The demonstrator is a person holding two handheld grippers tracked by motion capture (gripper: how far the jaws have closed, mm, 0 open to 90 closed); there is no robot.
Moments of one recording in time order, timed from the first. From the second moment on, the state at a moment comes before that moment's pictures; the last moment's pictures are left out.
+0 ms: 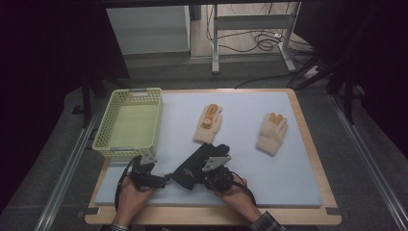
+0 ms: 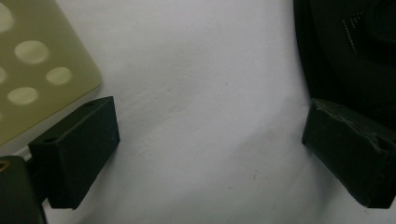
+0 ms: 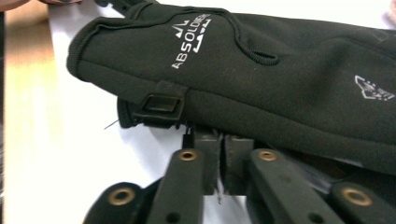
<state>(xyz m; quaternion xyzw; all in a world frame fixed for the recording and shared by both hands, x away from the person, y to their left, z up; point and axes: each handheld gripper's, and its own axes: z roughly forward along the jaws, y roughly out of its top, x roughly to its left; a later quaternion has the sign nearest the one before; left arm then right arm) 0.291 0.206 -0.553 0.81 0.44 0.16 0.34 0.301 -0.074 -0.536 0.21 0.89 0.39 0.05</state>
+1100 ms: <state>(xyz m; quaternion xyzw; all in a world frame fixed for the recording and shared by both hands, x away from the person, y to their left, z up) 0.292 0.208 -0.551 0.82 0.44 0.15 0.34 0.340 -0.209 -0.532 0.35 0.85 0.36 0.17</state>
